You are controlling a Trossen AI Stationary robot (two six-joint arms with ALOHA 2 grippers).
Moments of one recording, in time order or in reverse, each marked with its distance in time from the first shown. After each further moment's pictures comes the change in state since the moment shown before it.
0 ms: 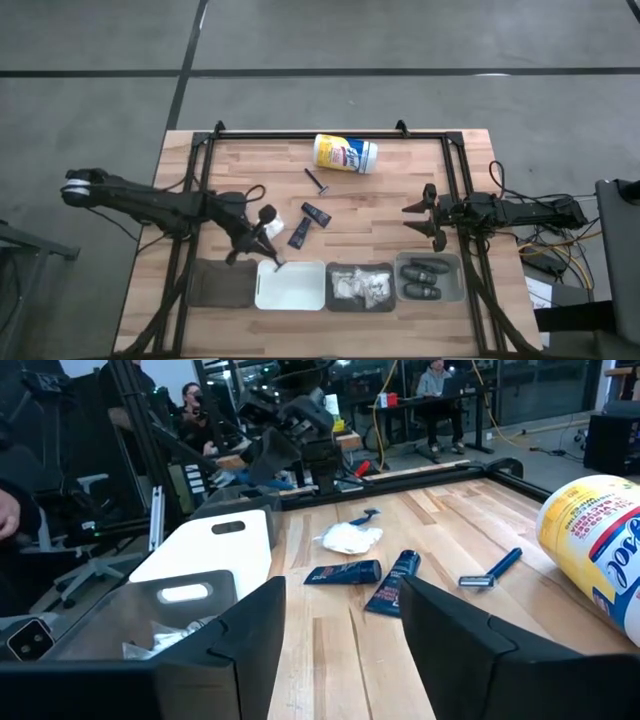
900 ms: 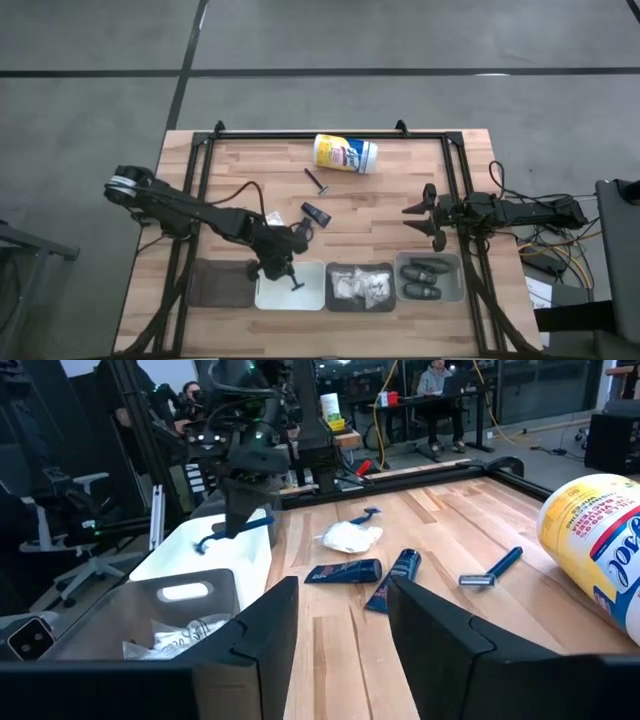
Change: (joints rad) left arm -0.197 0.497 0.457 -0.382 -0.235 0.148; right arm 0.000 0.001 0.000 0.000 0.000 0.000
